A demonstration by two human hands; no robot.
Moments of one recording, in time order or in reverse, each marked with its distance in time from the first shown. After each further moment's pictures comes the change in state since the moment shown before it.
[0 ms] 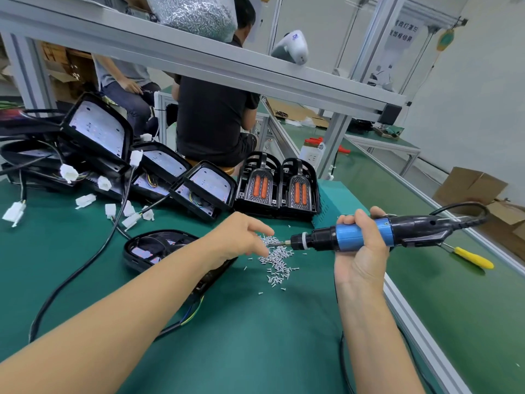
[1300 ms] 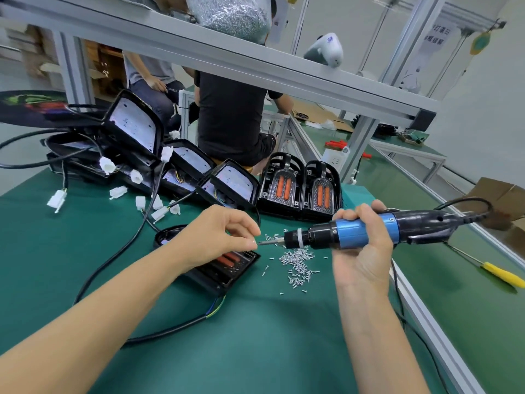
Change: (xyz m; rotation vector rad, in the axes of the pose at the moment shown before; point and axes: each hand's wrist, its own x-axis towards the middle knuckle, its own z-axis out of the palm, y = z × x) left_hand -0.060 -0.022 -0.046 -0.009 0.154 0.228; right_hand -0.029 0.012 0.039 0.160 -0.121 0.151
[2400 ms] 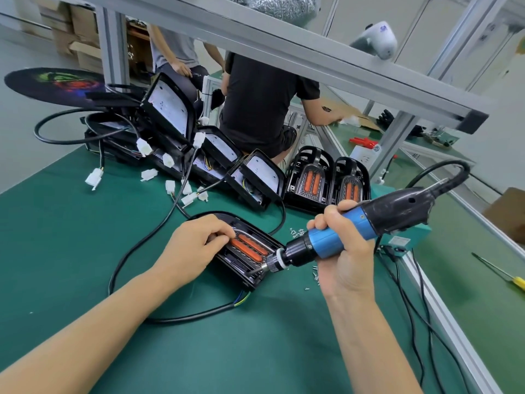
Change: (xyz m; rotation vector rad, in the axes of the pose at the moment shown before) left_hand -0.046 -0.064 -0.023 0.289 0.350 0.033; right_hand -0.033 0.050 0.017 -0.329 -0.274 0.113
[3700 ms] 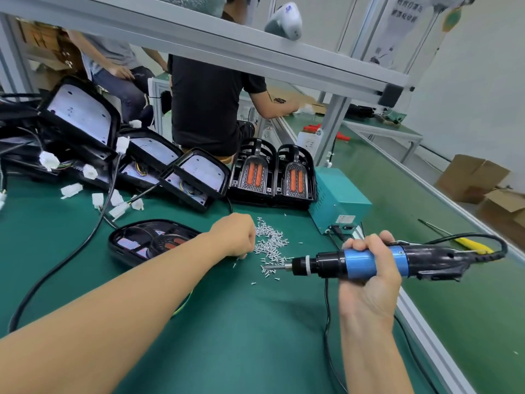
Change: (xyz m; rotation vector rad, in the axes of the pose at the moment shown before) left_hand 0.092 0.084 0.122 0.515 -0.590 -0.069; right_hand -0.015 -0.053 -0.103 0.255 0.534 -0.194
